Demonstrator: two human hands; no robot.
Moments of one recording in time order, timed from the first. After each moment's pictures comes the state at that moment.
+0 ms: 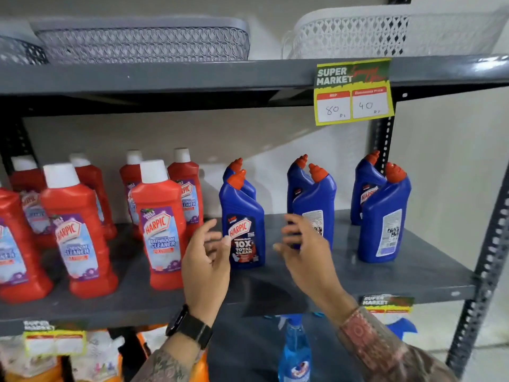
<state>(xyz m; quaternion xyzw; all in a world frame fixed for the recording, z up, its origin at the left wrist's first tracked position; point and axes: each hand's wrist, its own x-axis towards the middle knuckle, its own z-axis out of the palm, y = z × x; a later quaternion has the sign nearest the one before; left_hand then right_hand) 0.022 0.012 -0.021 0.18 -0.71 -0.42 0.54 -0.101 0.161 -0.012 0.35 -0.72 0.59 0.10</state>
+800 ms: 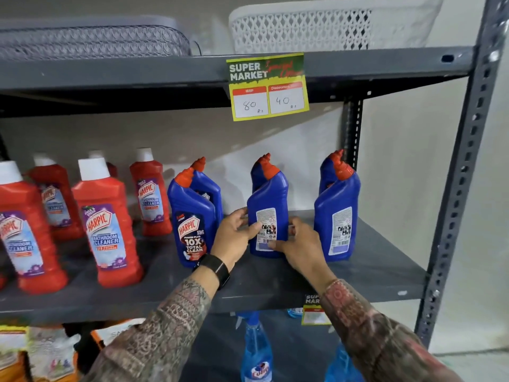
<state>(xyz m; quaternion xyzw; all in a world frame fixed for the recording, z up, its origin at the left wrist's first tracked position) -0.113 0.083 0.001 0.15 -0.73 -0.59 0.31 -0.203 0.220 -0.019 0.28 -0.79 0.54 0.01</state>
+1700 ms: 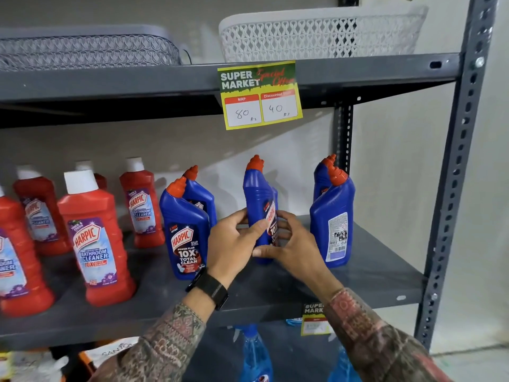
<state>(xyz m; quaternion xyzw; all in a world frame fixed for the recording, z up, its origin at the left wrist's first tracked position) -0.095 0.109 0.020 0.08 -0.78 -0.48 0.40 -0.204 0.226 -0.012 0.37 -0.69 0.62 -0.03</state>
